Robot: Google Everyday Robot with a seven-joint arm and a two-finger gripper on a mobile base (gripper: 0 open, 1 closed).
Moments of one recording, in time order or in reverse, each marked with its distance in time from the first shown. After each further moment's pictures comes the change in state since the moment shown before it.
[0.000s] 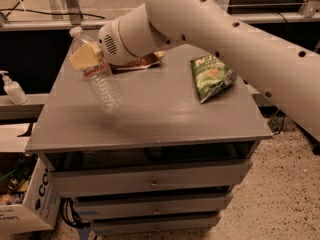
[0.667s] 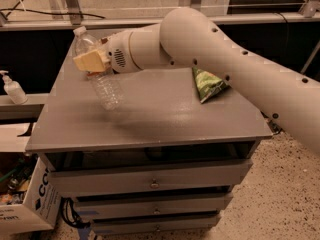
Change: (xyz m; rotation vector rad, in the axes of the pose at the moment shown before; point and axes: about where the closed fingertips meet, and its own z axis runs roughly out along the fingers) arm 0.002 0.010 0.004 0.015 0.188 -0.125
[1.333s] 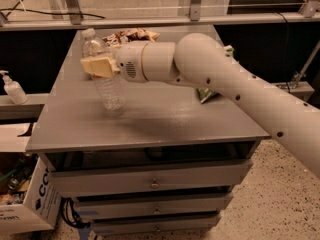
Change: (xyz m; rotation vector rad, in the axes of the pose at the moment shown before) arm -0.006 0.010 -0.007 0.029 0.171 -0.054
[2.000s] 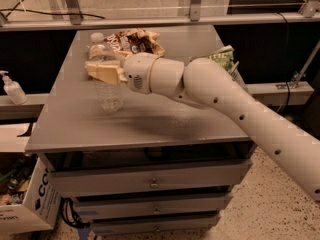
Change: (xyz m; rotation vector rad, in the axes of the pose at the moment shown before) arm -0.008 0.005 -0.010 0.025 0.180 -0.008
